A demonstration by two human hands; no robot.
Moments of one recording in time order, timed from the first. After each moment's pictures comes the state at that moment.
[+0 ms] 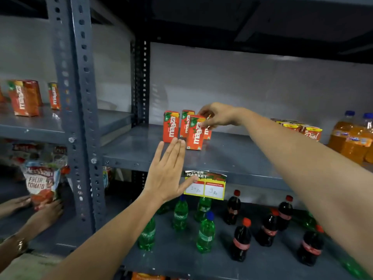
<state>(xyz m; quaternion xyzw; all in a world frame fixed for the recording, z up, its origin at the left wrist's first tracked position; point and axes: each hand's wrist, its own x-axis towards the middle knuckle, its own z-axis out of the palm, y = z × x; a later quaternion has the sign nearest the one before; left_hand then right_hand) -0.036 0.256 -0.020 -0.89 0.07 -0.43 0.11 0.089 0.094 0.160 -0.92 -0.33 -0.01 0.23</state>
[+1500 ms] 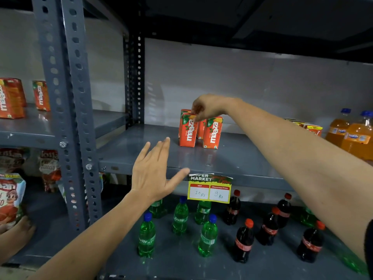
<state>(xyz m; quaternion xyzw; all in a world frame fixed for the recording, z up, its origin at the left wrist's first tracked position) -0.039 0.287 -0.009 -0.87 0.09 -0.49 -0.07 0.100 0.132 0.183 -0.94 -0.32 -0.09 0.00</state>
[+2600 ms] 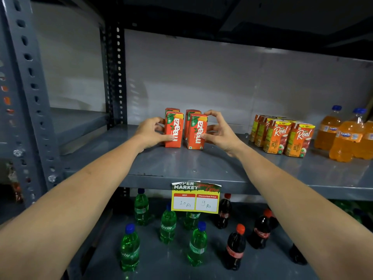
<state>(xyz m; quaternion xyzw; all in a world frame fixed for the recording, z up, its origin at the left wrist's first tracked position) 0.087 0.291 0.069 -0.85 0.05 -0.18 -0.49 0.120 0.057 0.073 -0.78 -0.26 -0.05 0.57</state>
